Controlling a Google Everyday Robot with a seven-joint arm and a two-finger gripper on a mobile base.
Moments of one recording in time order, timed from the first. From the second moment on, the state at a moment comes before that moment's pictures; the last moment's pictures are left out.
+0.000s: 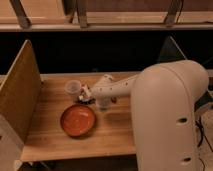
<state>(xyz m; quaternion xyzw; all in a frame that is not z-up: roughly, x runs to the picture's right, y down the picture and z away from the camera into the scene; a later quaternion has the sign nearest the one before) -0.026 0.148 0.862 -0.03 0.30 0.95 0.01</state>
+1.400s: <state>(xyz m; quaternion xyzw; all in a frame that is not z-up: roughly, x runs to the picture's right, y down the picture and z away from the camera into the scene) -0.184 0.165 0.854 -0.12 0.31 0.92 0.22</state>
